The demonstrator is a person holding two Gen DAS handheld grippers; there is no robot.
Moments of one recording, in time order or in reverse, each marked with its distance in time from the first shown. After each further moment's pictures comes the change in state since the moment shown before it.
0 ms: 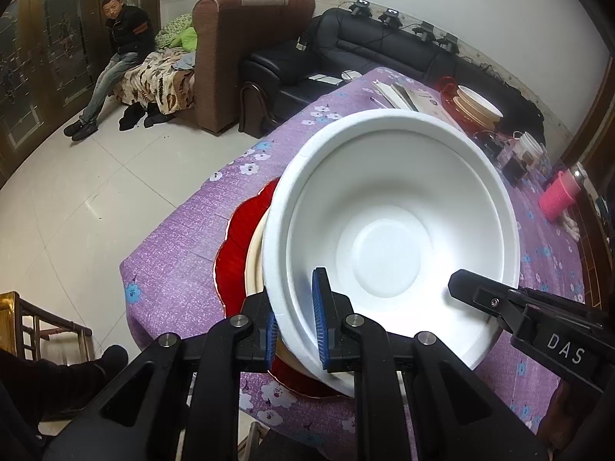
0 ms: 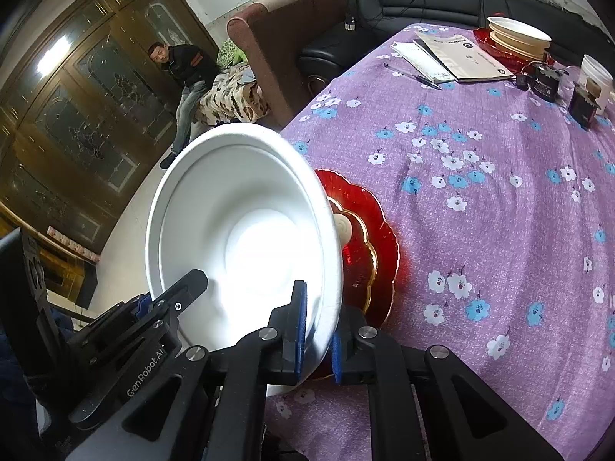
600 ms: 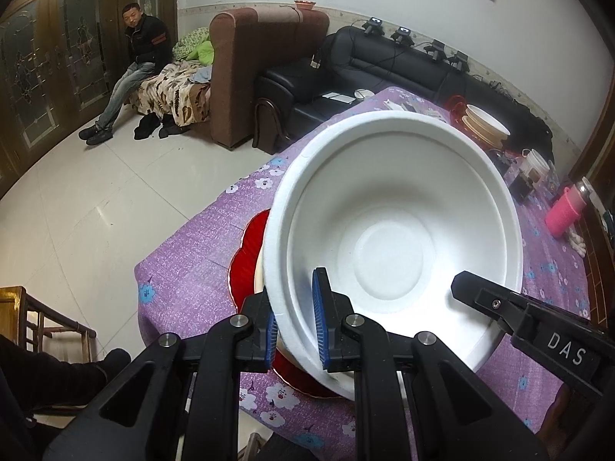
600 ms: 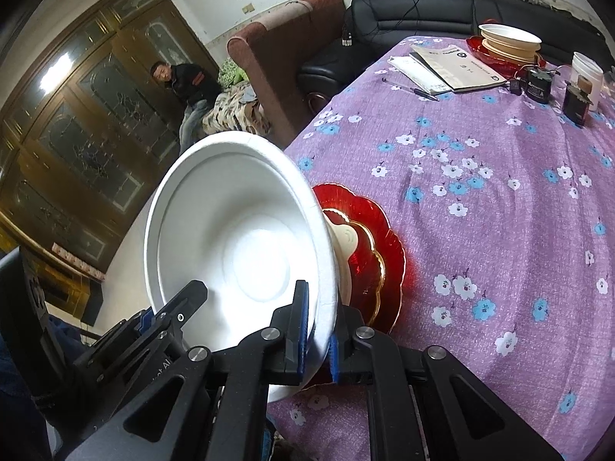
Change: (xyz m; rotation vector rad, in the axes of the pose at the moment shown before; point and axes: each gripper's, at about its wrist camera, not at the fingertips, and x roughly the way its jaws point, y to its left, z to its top) left arm -0.012 0.000 -0.008 -0.037 -0.071 0.046; right arm -0.009 0.006 -0.003 0.026 -0.067 0.016
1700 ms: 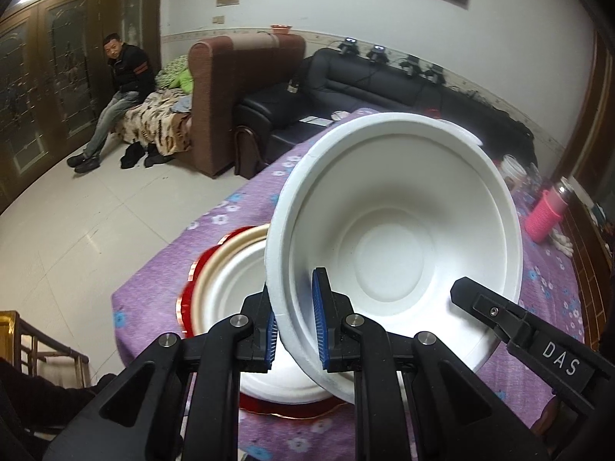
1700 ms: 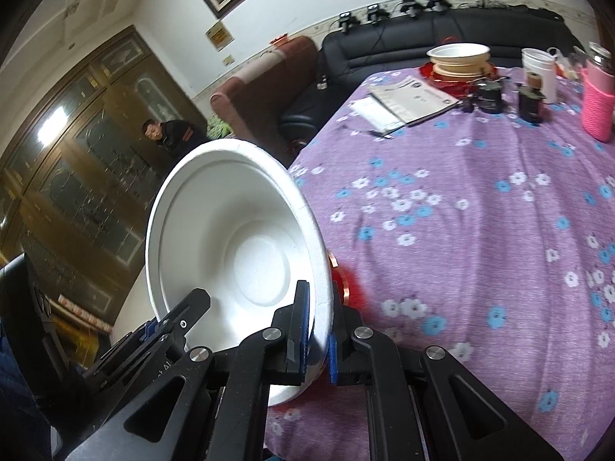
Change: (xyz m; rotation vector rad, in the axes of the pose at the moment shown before) left arm -0.014 -0.038 0.013 0.041 -0.097 -0.033; right arm -0.049 -0.037 -0.005 0.104 -0.179 0.016
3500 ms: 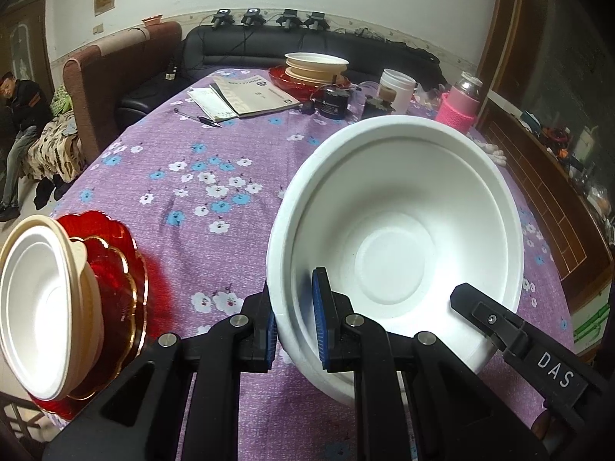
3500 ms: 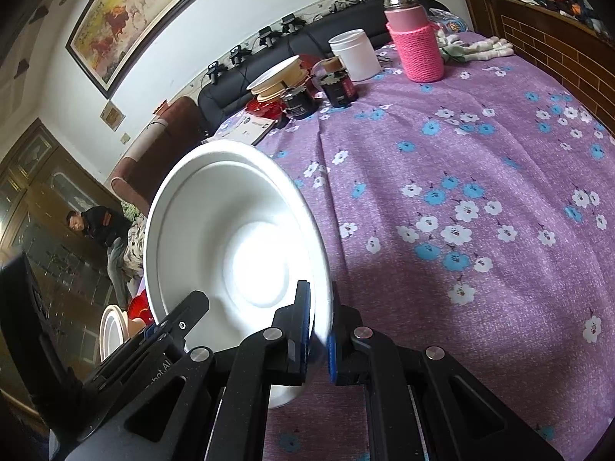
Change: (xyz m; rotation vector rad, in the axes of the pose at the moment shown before) left arm 0.029 -0.171 -0.046 0.286 0.103 -0.268; right arm -0.075 -0.180 -0.040 0.355 -0.165 -0.250
